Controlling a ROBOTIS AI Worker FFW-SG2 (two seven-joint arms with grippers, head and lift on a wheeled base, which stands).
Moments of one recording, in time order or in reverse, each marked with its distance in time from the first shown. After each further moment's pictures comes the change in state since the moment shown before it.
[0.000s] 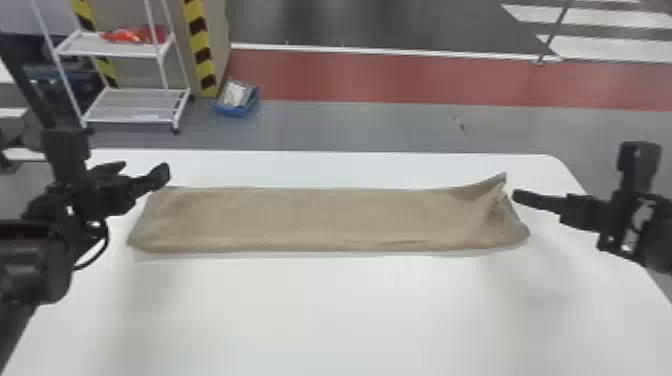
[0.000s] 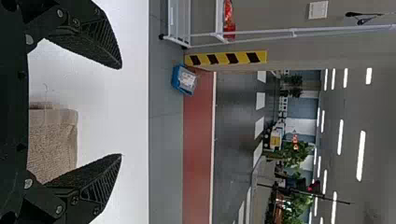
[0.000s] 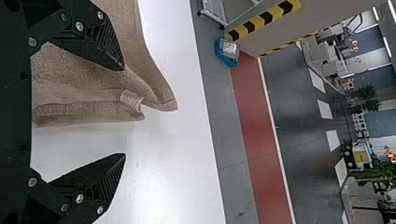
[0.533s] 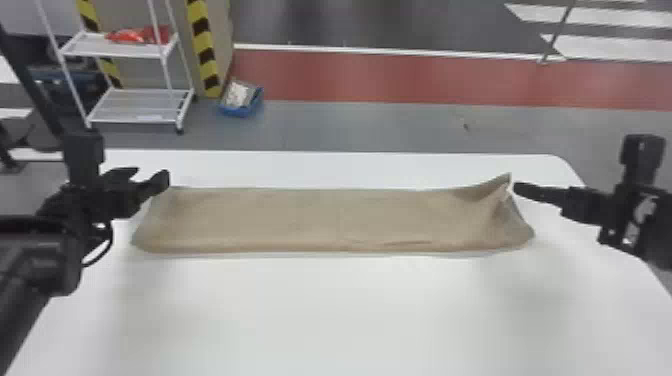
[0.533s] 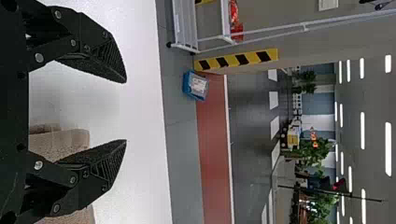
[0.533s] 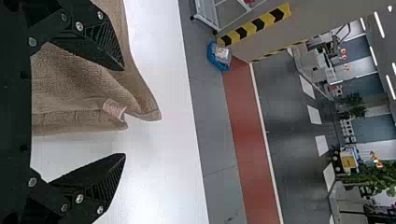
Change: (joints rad) left arm -0.092 0.005 -0.049 0.184 -0.076 -0.049 -0.035; right arm -0.011 0.006 0.008 -0.002 -0.010 -0.034 0.000
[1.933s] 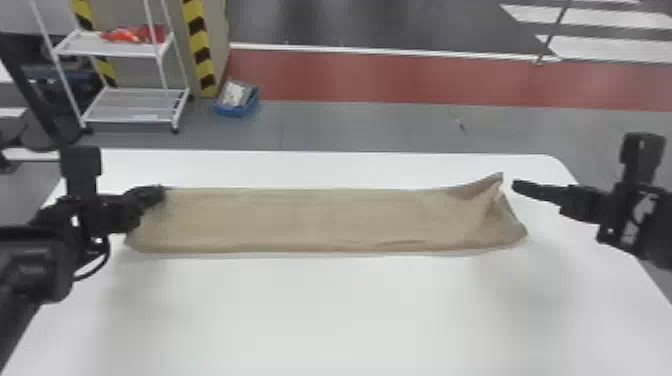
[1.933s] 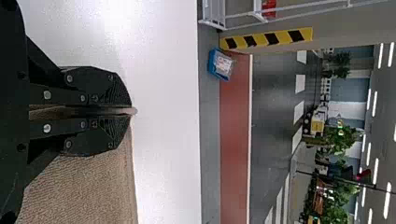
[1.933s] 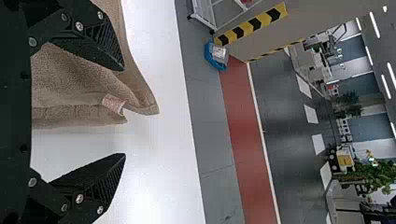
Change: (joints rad) left arm 0.031 0.000 0.020 -0.027 0.039 0.095 -0.080; right arm 0.009 -0.003 -0.010 -0.022 -0.007 0.009 0.000
